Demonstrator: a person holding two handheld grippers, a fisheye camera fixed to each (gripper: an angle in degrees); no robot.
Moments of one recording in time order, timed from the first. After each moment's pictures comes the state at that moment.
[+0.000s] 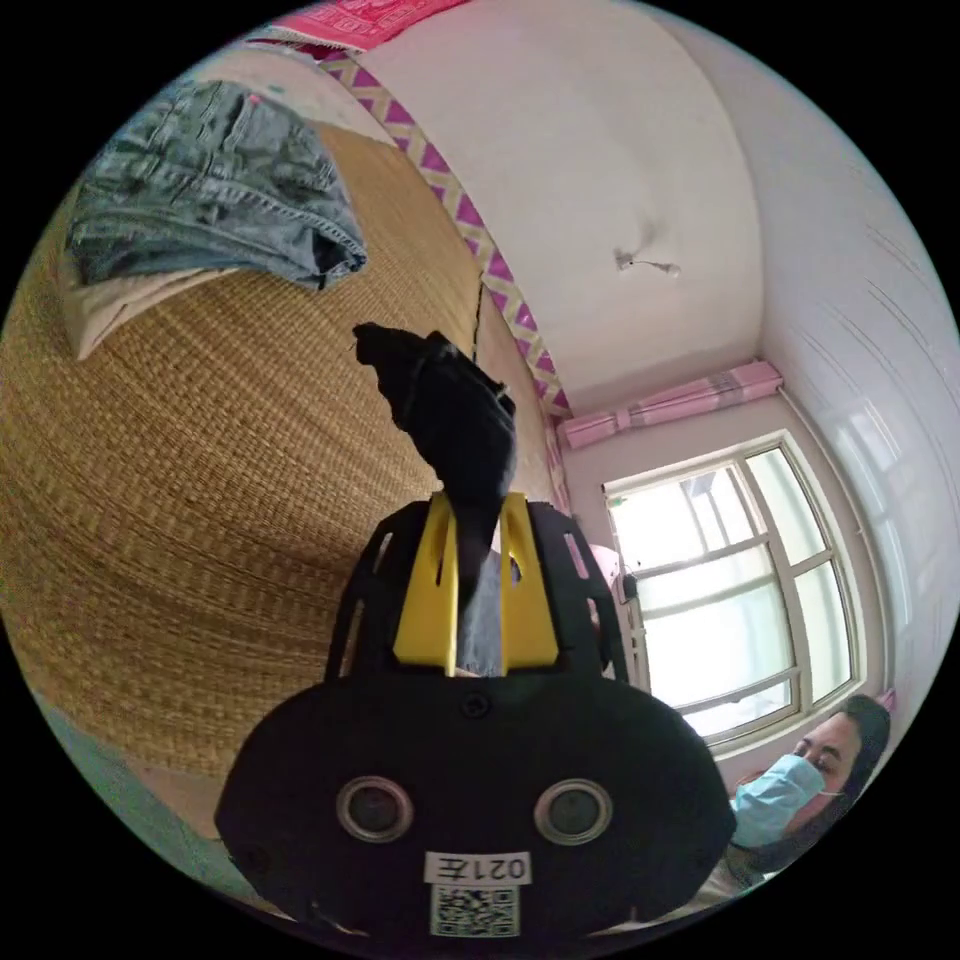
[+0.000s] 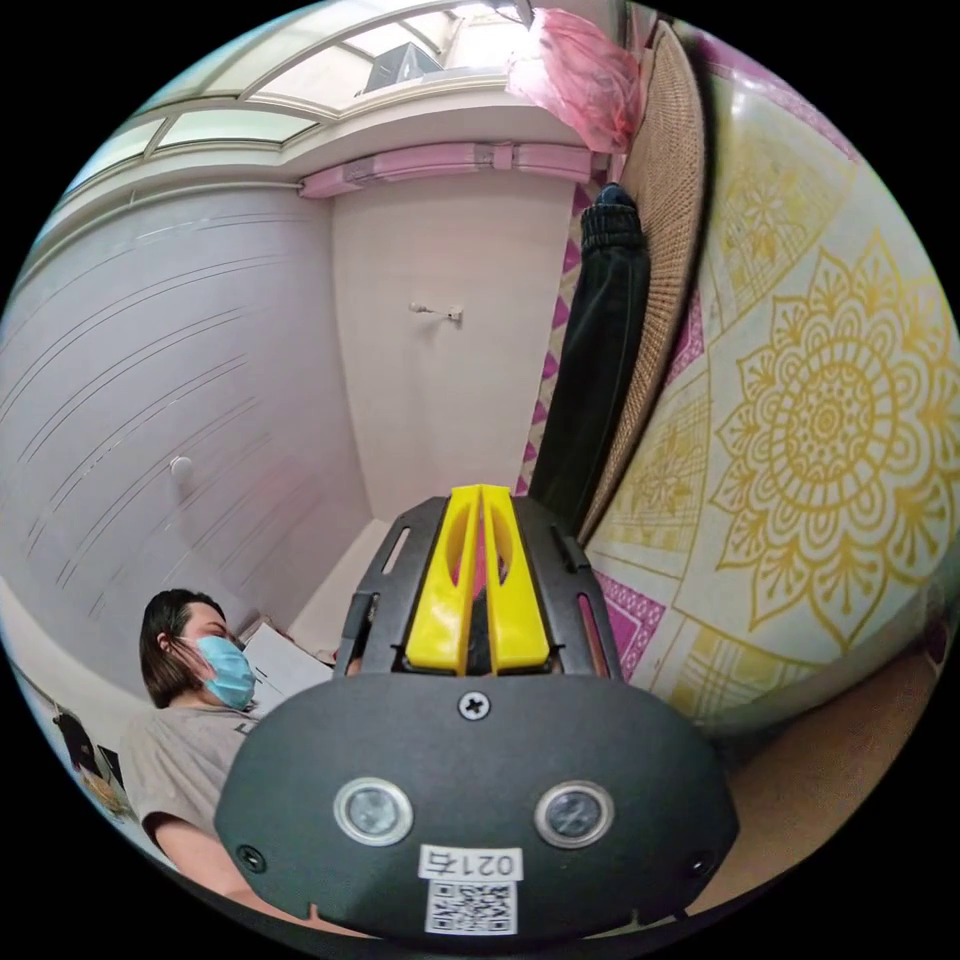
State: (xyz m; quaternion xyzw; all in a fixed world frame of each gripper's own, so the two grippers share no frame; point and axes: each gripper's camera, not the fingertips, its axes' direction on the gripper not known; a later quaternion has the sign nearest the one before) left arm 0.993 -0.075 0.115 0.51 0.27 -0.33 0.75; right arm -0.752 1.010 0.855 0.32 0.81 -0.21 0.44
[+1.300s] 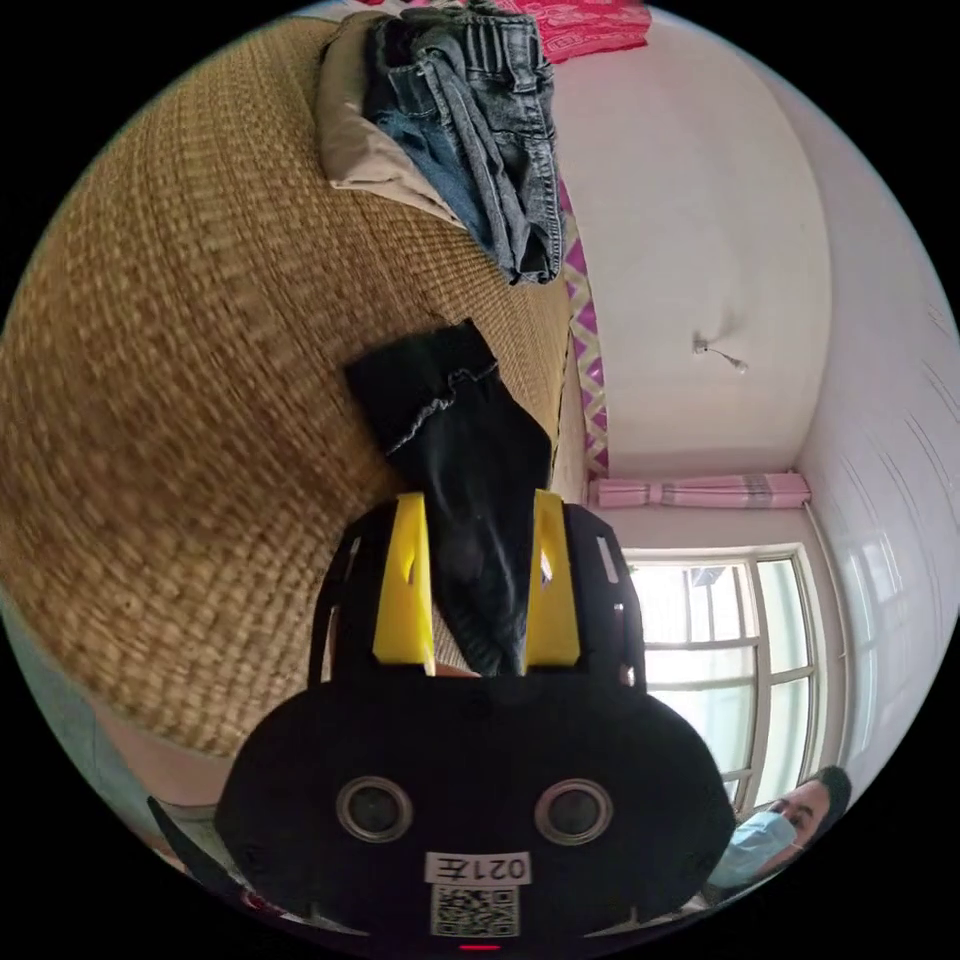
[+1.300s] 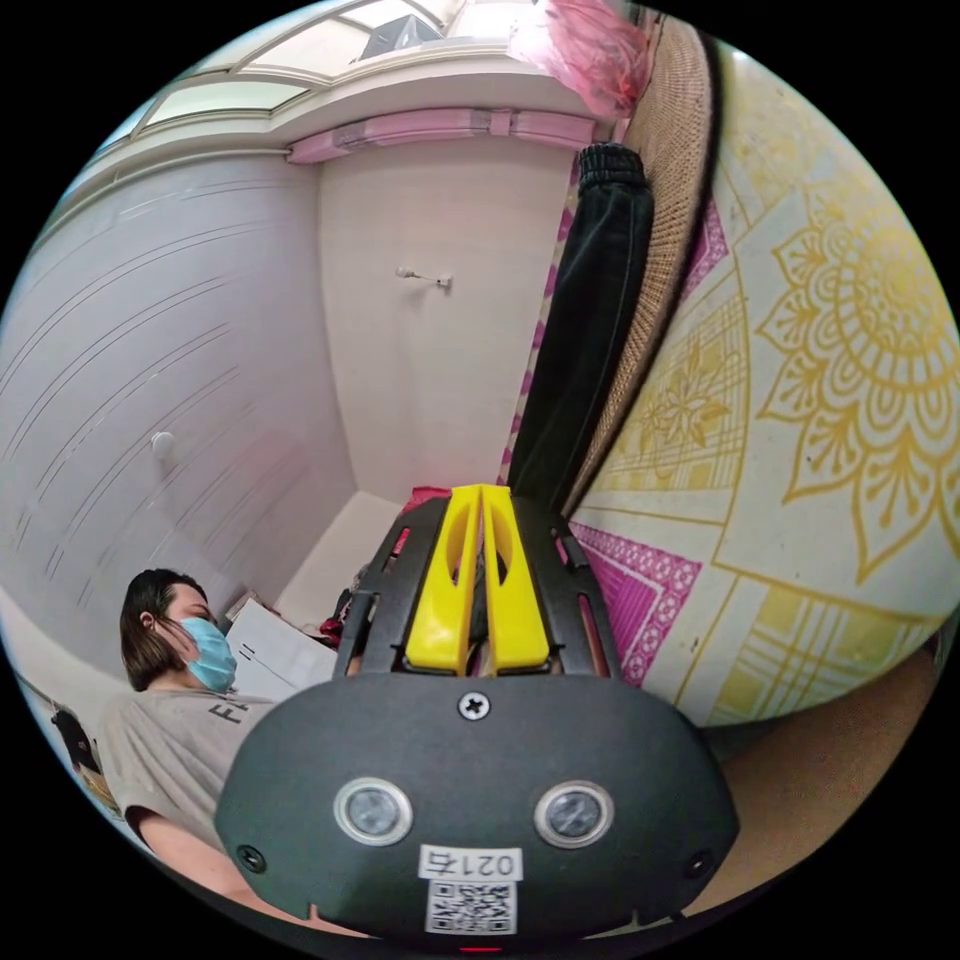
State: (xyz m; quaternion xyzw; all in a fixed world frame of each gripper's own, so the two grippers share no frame) left arm 0.870 0.041 0.244 0.48 0.32 -0.47 0.67; right arm -0.727 0.994 0.892 0.30 0.84 -0.17 0.43
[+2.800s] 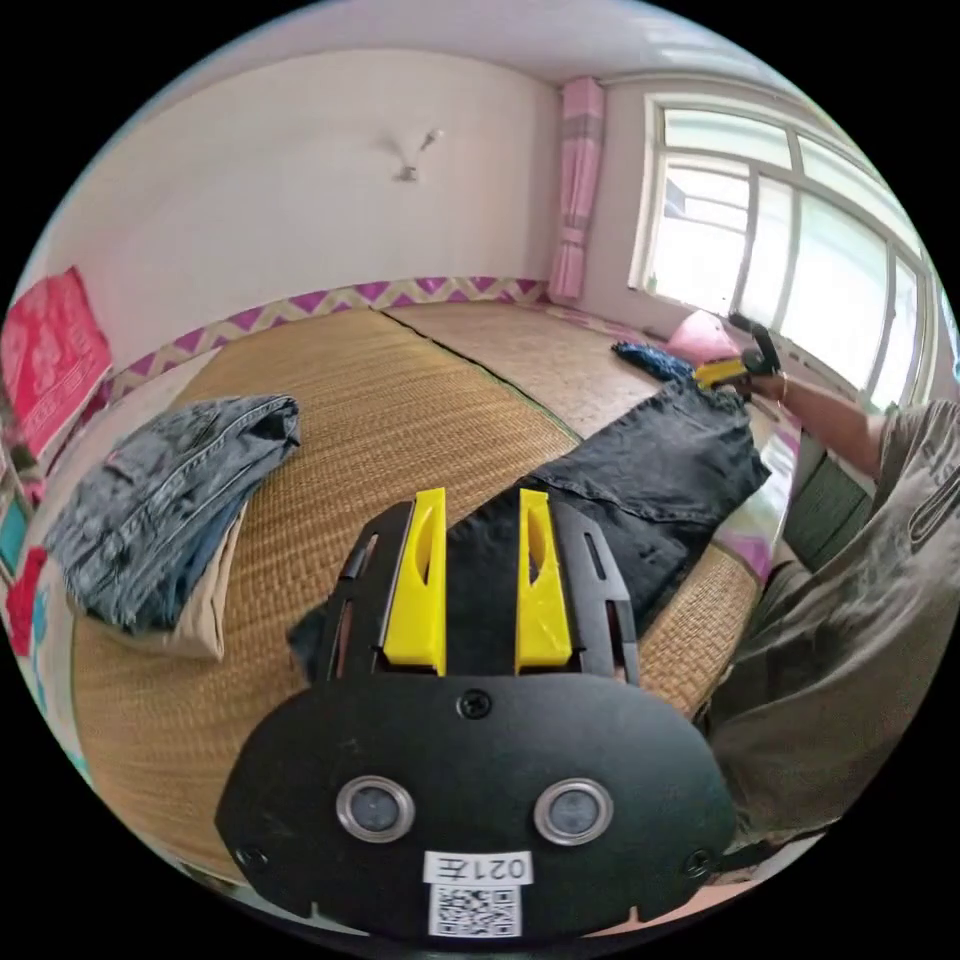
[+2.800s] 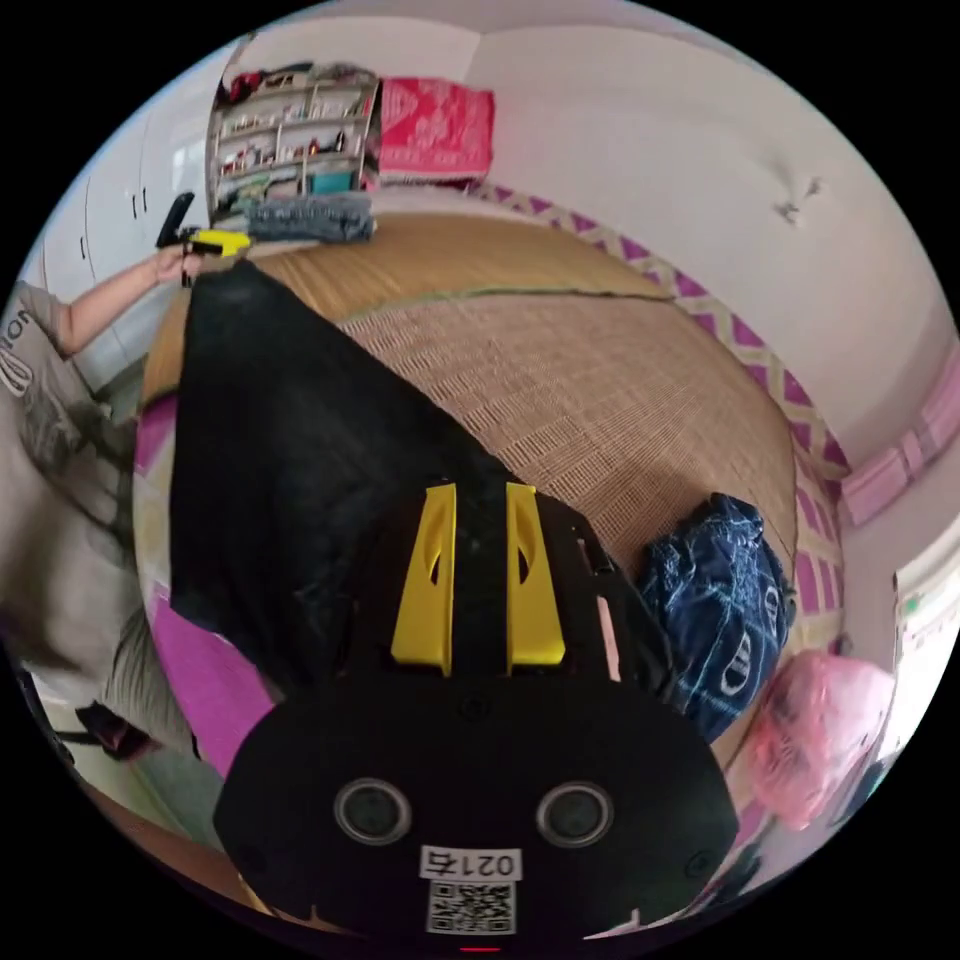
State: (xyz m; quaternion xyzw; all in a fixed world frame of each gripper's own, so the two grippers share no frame) left arm 1.053 -0.113 0.103 0.43 -0.14 0.00 0.89; right arm -0.494 0.547 0.839 -0.40 0.91 0.09 0.02
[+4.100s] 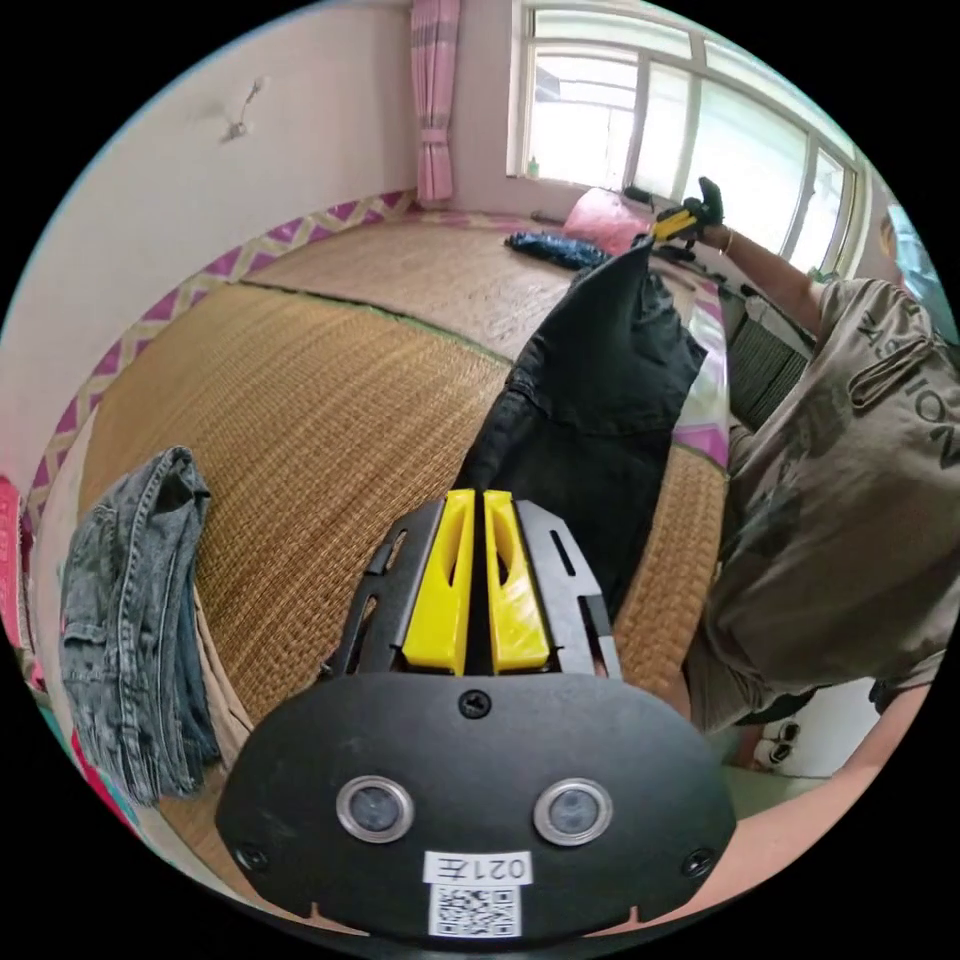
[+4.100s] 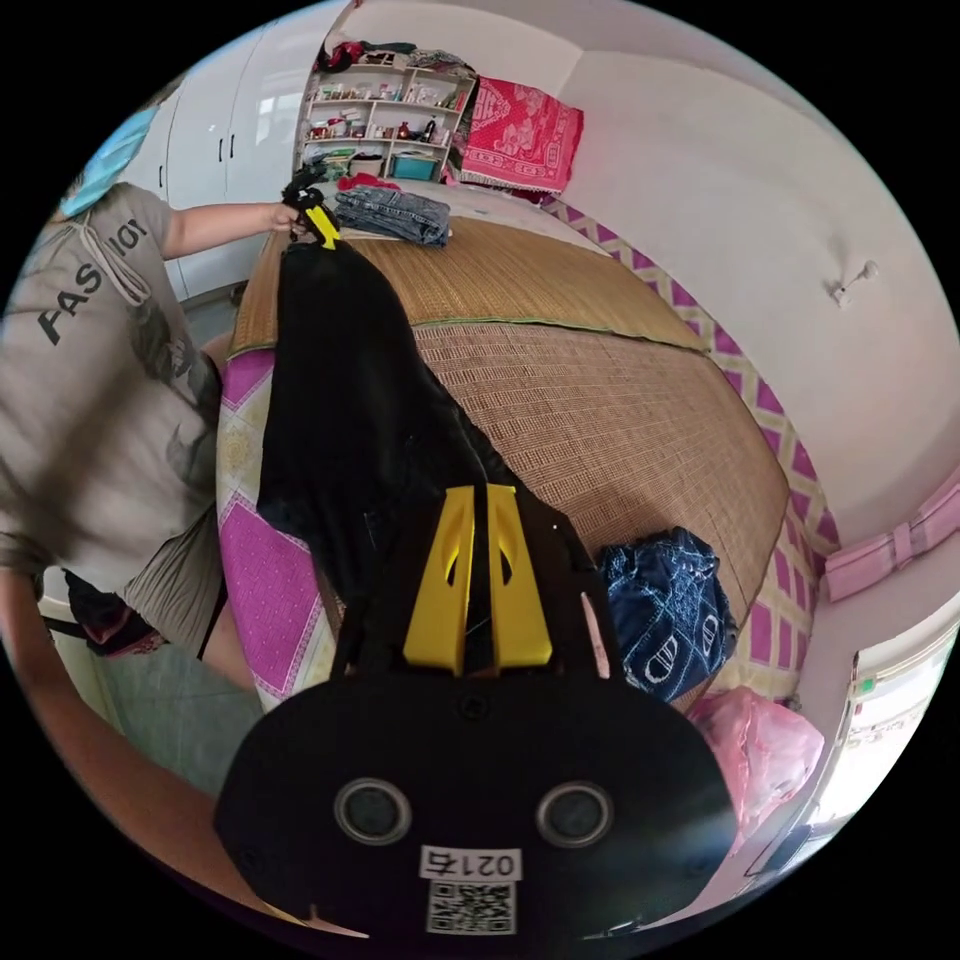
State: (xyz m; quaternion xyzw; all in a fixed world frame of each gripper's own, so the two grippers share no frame) left arm 1.033 -0.156 0.070 0.31 -0.11 0.16 0.93; right arm -0.614 0.510 0.955 -0.50 0.86 0.11 0.04
